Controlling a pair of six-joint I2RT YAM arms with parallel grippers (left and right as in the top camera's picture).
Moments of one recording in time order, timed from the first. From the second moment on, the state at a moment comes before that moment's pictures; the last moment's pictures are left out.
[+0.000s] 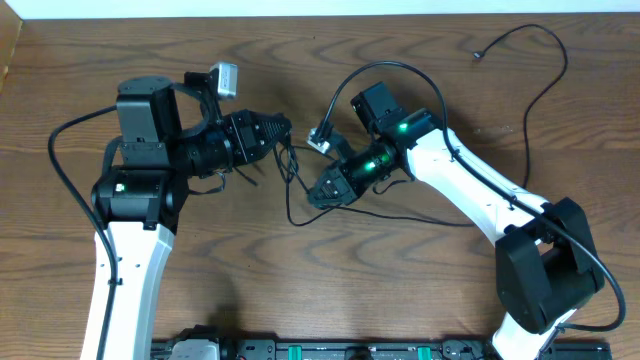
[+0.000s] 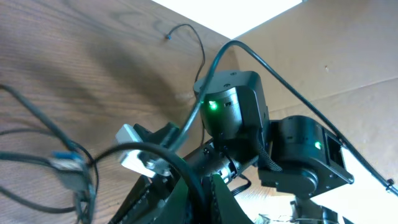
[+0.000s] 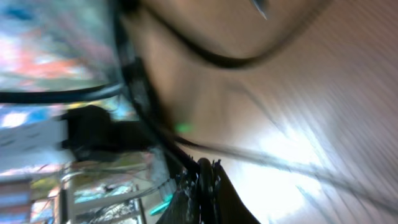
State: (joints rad) left arm -0.03 1.22 1.20 -0.63 0.89 -0.50; right arm 0.56 1.88 1.41 -0.82 -0.91 -0.07
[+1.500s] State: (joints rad) left arm -0.15 1.42 1.18 -0.91 0.85 -0.07; right arm 0.34 1.59 1.41 -0.87 -0.40 0.06
